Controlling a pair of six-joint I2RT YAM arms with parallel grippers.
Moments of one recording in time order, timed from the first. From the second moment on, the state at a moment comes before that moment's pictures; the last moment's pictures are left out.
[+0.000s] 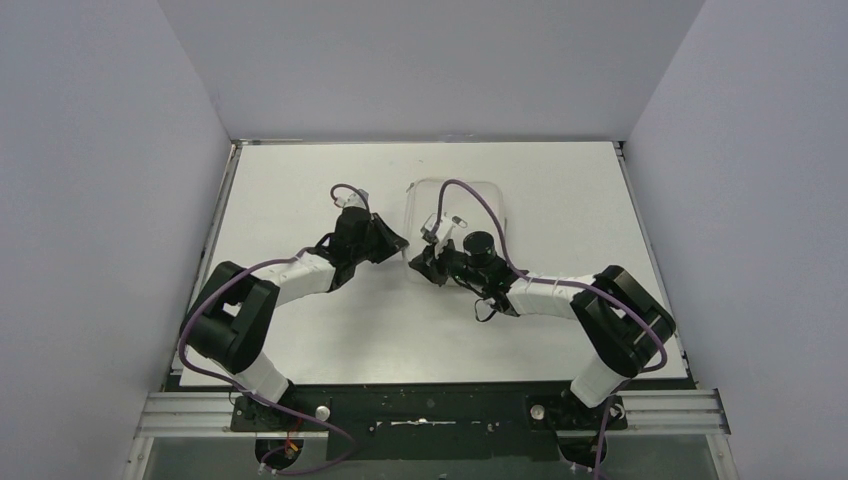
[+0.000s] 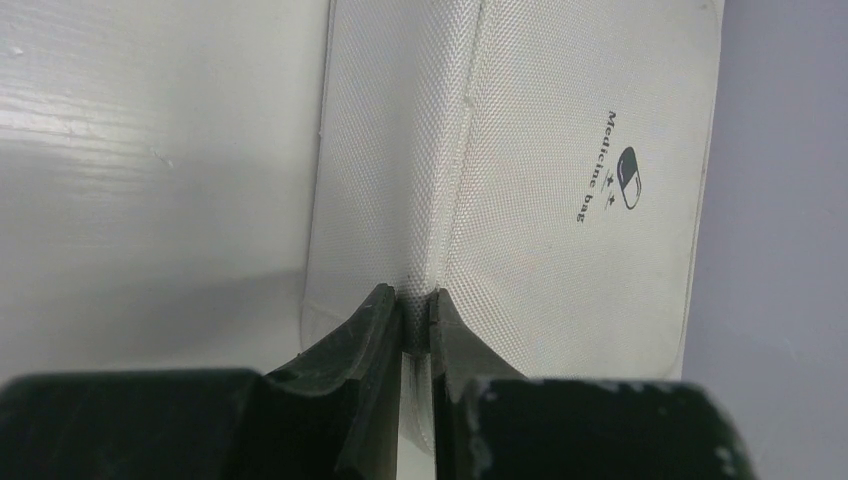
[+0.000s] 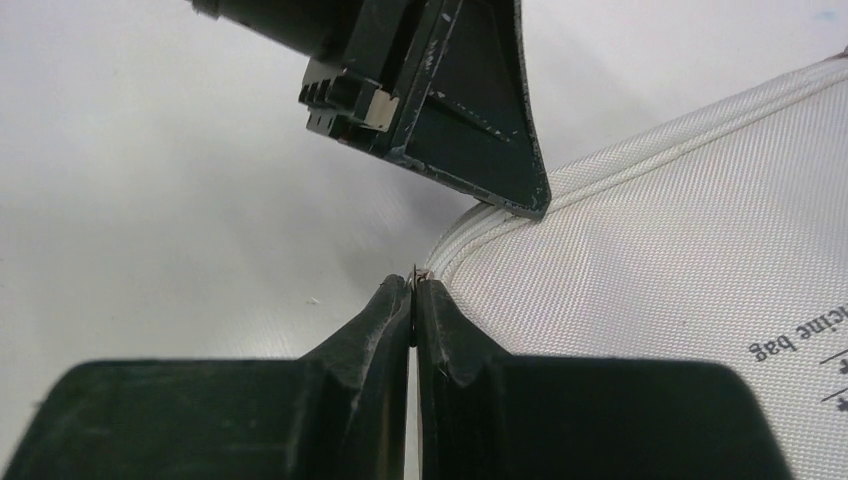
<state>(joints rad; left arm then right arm) -0.51 1.63 0.81 0.27 0.05 -0.95 0.71 1.62 0.70 0.63 -0.35 -0.03</state>
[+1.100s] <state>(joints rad) -0.41 1.64 0.78 0.33 0.28 -0.83 0.88 1.57 0.90 0.01 -0.11 -0.93</state>
